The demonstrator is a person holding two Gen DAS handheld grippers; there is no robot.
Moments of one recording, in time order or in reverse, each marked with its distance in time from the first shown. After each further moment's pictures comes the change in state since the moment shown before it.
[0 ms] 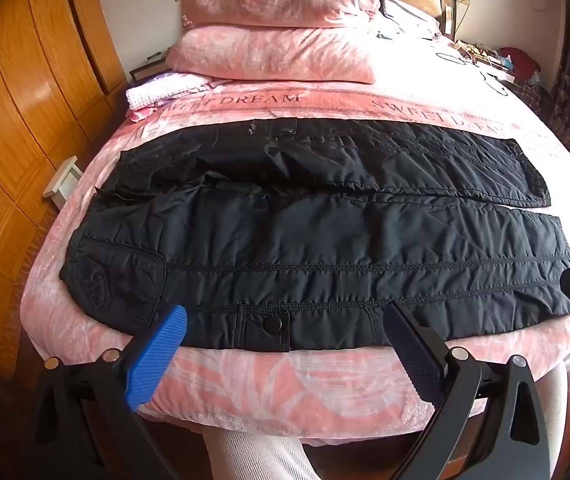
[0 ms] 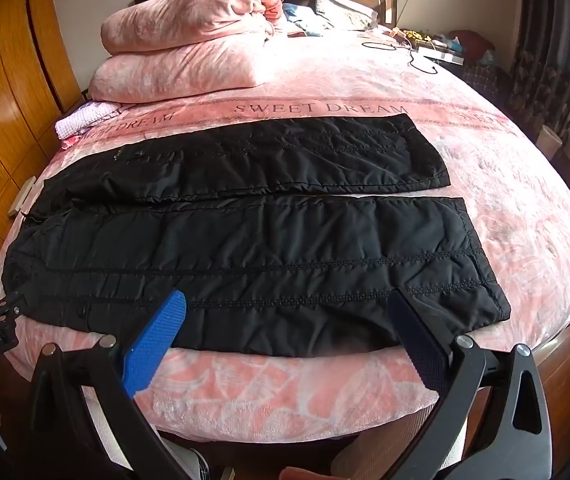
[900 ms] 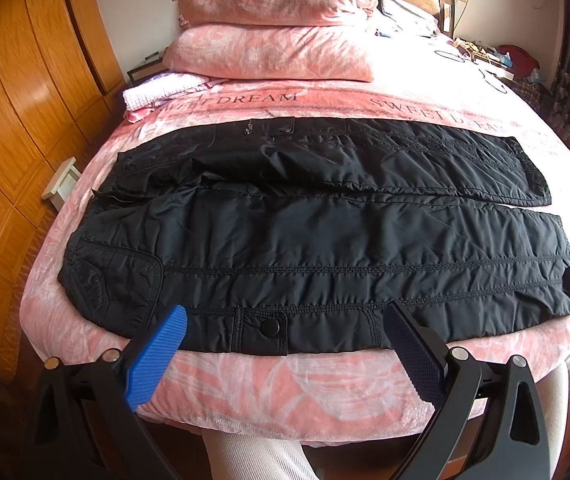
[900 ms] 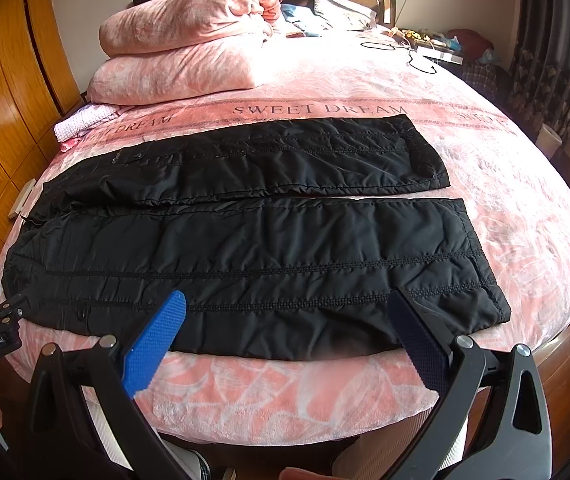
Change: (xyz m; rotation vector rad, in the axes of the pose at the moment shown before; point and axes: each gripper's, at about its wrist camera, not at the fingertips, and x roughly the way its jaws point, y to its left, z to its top) left arm 0.011 -0.003 0.001 0.007 0.008 -0.005; right arm 0.001 -0.002 0.003 0.002 -0.002 0.001
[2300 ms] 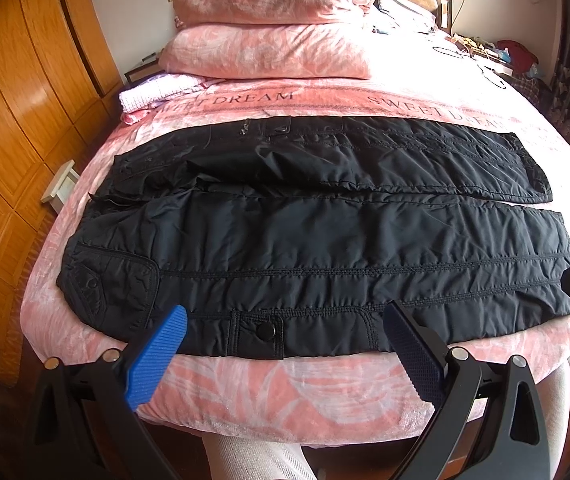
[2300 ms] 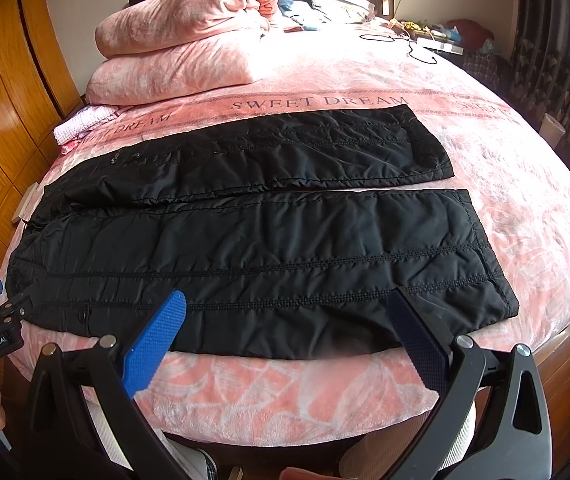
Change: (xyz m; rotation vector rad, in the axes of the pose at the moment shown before) left arm 0.006 -0.006 0.003 0.012 0.008 0.002; right arm 0.009 -0.007 -0.003 0.022 0.013 0.026
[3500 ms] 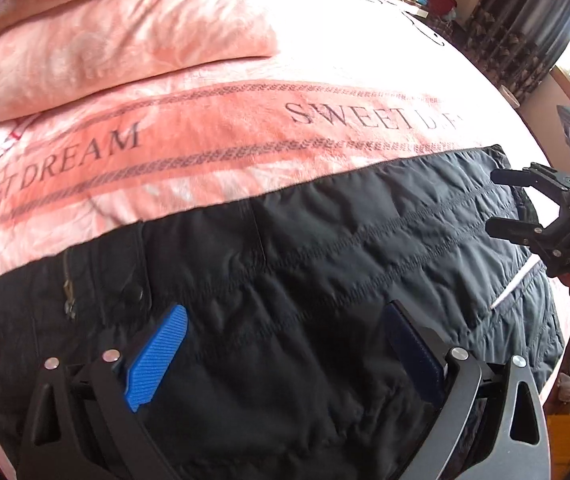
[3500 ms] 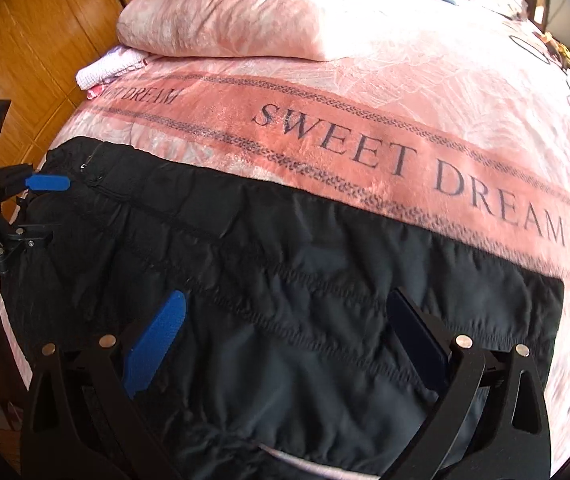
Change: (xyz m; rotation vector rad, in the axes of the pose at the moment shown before) left arm 0.230 -0.053 0.251 0.271 0.229 -0.421; right arm 0.260 -0.028 0.257 -0.392 0.258 0.306
